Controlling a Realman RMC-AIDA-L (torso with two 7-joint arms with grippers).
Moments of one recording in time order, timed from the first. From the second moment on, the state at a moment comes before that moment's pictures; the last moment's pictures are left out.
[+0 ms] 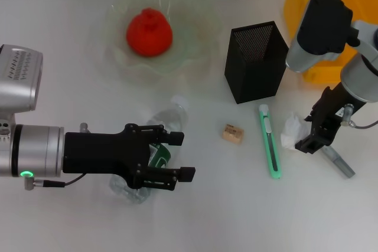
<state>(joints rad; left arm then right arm) -0.49 -2.07 1.00 0.56 1.87 1.63 -1.33 0.70 2.08 -1.41 -1.19 -2.70 -1.62 2.26</state>
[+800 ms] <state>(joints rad) -0.49 -2.06 1.00 0.57 1.87 1.63 -1.35 0.55 2.05 -0.52 -1.62 -2.41 -1.69 2.12</state>
